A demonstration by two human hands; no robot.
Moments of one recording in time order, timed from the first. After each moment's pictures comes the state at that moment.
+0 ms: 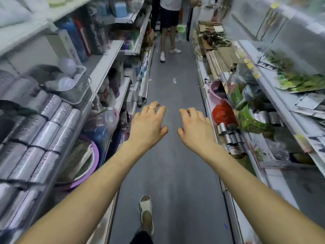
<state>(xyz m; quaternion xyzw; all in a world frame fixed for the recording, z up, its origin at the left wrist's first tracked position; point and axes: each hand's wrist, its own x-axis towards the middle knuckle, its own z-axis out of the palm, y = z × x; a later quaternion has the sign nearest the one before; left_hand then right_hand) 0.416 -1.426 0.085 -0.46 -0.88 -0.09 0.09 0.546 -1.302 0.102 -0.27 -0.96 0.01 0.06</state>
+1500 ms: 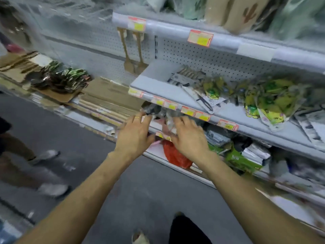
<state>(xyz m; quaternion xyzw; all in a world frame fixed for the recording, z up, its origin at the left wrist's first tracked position) -0.107 -0.482 0.080 -0.85 -0.52 -0.09 -0.04 0.082 -0.545 0.082 -0.74 -0.67 0.04 0.09</state>
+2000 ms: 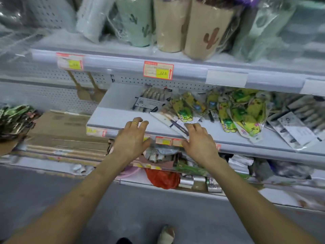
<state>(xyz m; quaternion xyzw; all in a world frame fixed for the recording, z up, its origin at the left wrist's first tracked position) 0.025 -0.305 0.056 -0.92 -0.38 -0.05 -0.06 0.226 -0.454 0.058 -0.85 -0.51 0.09 0.08</state>
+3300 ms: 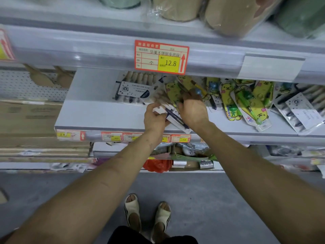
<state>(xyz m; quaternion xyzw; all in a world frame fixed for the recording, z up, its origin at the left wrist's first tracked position) 0.176 -0.259 -0.027 -0.41 -0.48 -0.26 -0.73 0.293 -0.322 0.011 -0.89 -0.44 0.05 0.09</state>
